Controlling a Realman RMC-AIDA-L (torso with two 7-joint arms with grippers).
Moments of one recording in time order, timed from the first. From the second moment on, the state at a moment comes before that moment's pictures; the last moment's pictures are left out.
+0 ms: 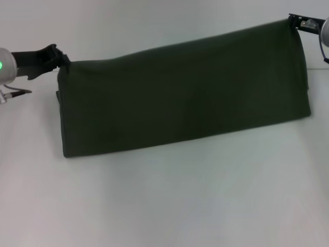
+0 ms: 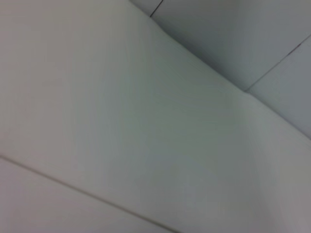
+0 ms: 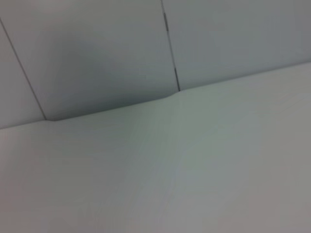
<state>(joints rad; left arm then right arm) -0.75 -2.00 0.65 0.70 2.28 0.89 -2.61 0.96 1.98 -0.93 -0.42 -2.23 -0.28 2.44</state>
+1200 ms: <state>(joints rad) -0.47 -2.00 0.61 0.52 1.82 1.37 -2.50 0.49 1.94 -0.59 -0.58 -1.73 -1.43 2.28</state>
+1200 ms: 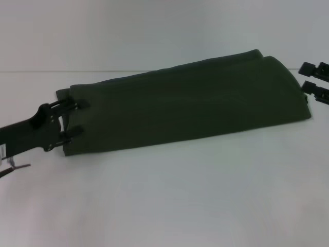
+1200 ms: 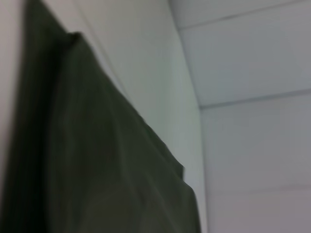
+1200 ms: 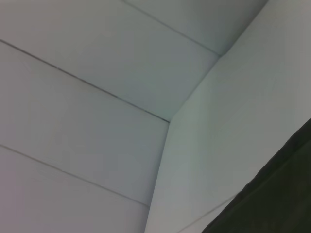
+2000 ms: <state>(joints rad) -0.40 -1.99 0.59 0.48 1.88 1.26 -2.55 0.49 1.93 -0.54 -0.52 -1.73 -1.42 2.25</state>
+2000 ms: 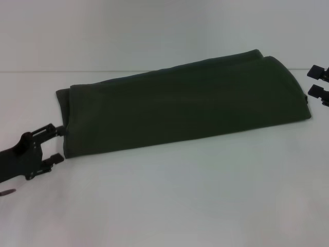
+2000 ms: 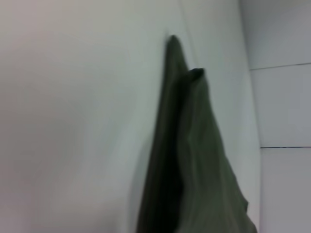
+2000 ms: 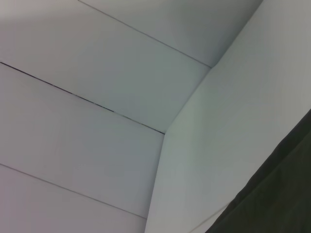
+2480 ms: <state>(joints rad) -0.43 -2.00 0.60 0.42 1.92 1.17 -2.63 0.49 1.93 -0.54 -0.52 -1.73 -1.42 2.26</state>
